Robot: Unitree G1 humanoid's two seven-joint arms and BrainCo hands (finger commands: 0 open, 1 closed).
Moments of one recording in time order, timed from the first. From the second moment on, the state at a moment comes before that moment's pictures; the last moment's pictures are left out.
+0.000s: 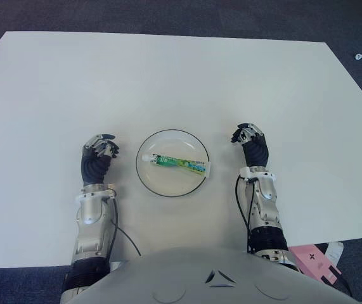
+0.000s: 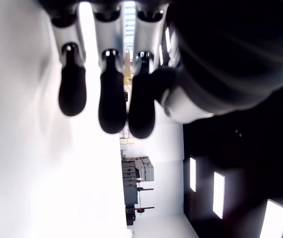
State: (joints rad) left arm 0.29 0.02 0.13 0.08 0.02 -0.36 0.10; right arm -0.02 0.01 -0.12 0.31 0.23 -0.31 0.12
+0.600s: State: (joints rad) left arm 0.29 0.01 0.13 0.07 0.02 -0.35 0.10; right arm -0.05 0.01 -0.13 0.39 0.16 -0.37 0.11
